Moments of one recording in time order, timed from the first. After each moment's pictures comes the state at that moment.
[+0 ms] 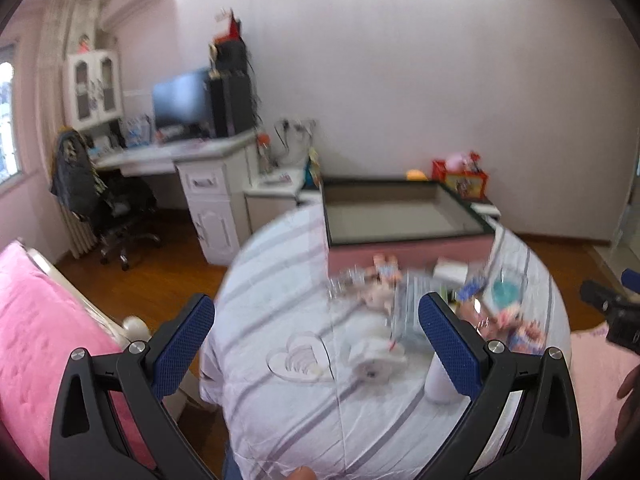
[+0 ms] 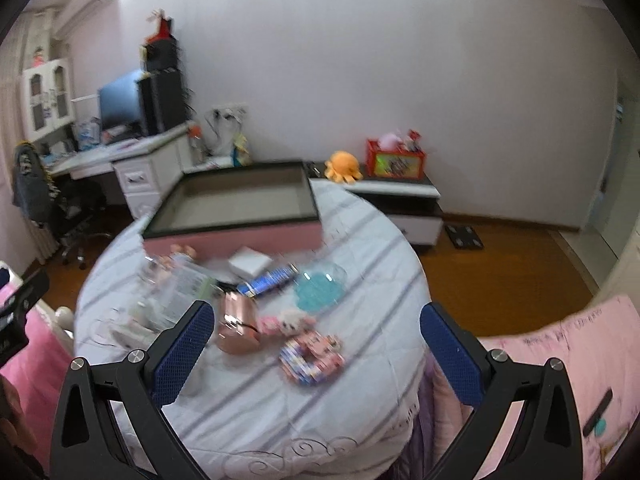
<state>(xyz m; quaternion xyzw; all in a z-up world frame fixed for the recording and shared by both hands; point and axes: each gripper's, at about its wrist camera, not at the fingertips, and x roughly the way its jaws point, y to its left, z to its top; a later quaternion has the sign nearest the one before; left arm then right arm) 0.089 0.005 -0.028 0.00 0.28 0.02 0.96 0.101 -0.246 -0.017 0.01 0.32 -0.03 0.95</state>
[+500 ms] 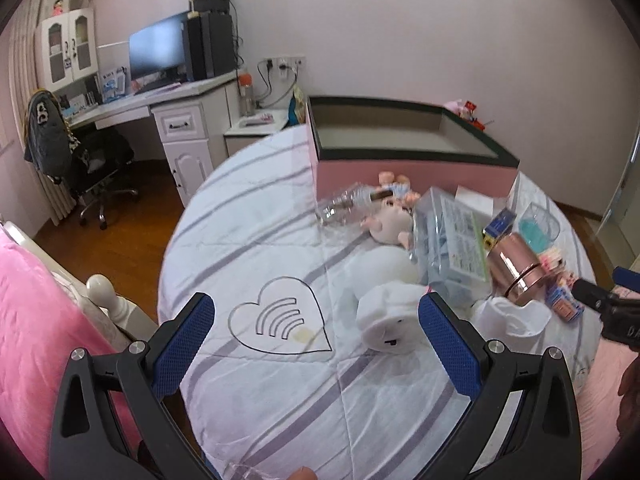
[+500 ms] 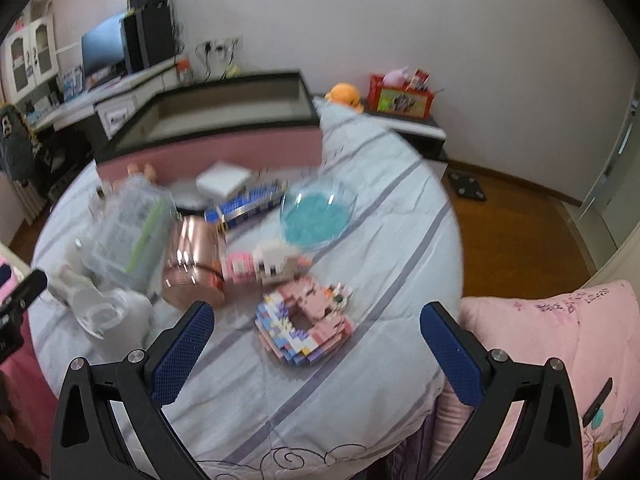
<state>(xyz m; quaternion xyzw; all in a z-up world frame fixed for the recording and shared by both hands) 0.138 0.005 -0.108 -0.01 0.36 0.00 0.93 0.151 -0.247 -0.098 -0.01 0.43 -0.03 0.90</state>
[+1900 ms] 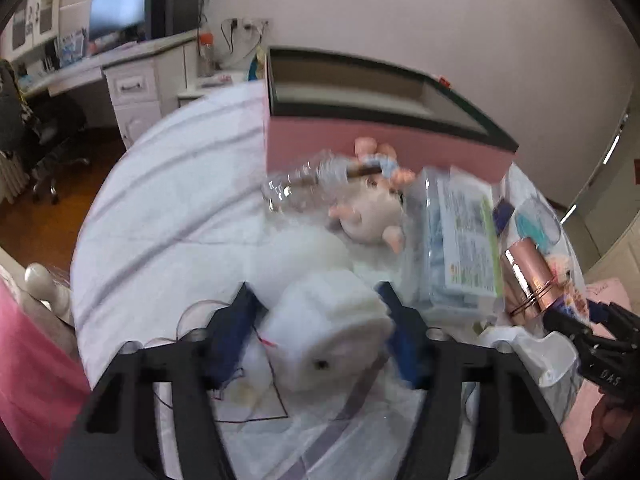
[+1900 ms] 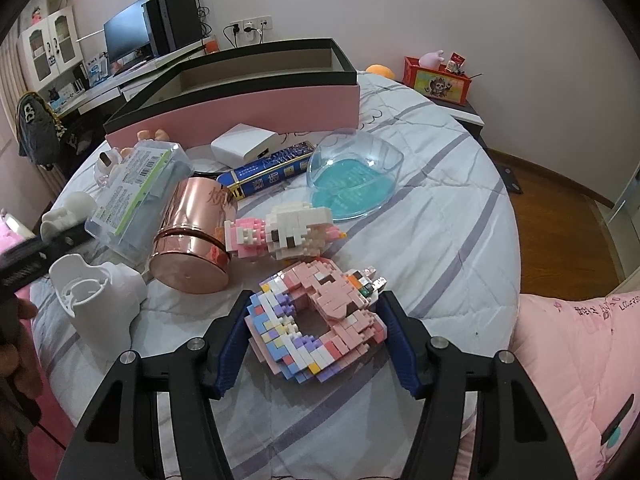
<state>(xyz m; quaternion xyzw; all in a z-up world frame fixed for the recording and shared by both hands) 0.195 0.003 -0.143 -0.05 0.42 -0.07 0.91 0.167 -0.246 -0.130 0.01 0.45 0.03 0.89</state>
